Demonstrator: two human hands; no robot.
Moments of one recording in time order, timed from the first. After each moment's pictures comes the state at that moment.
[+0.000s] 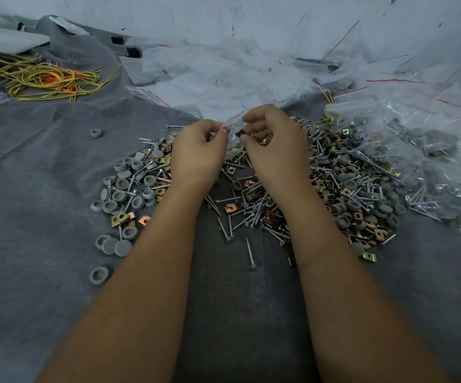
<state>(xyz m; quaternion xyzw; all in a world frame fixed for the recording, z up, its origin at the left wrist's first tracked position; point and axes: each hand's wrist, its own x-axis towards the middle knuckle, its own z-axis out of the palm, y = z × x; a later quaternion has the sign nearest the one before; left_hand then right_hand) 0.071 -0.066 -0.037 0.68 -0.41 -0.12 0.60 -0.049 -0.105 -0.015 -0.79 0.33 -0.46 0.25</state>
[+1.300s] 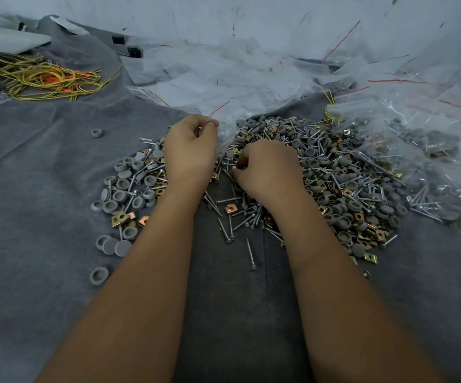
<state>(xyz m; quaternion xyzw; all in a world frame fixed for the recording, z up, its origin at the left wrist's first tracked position) 0.074 -0.065 -0.036 0.66 -0.34 -0.12 0.66 -0.044 -0.100 -0.019 -0.88 0.44 -0.16 0.02</state>
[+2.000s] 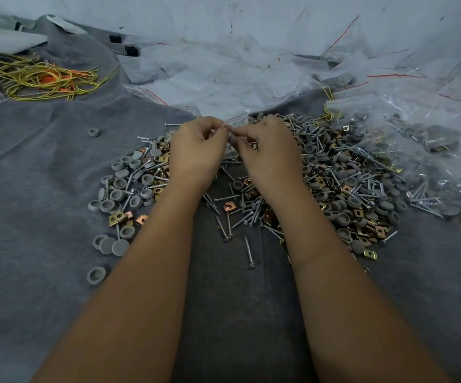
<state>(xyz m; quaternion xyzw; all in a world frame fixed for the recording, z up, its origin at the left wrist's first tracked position) 0.067 -0.063 -0.034 0.66 -0.42 -0.13 0.61 -0.045 -0.109 -0.024 -0.84 0.38 -0.37 0.14</state>
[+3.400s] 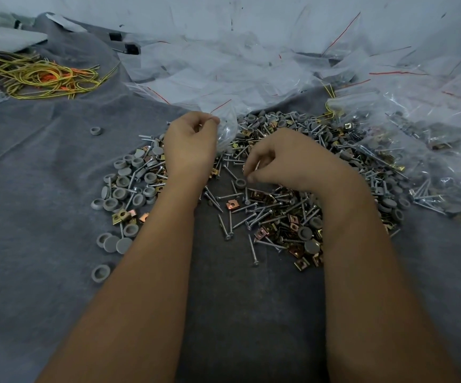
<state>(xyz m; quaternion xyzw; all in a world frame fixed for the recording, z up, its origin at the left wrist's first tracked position) 0.073 -0.062 -0.032 0.67 -0.33 -0.14 0.65 -0.079 -0.105 0.019 -0.90 0.36 -0.07 0.25</state>
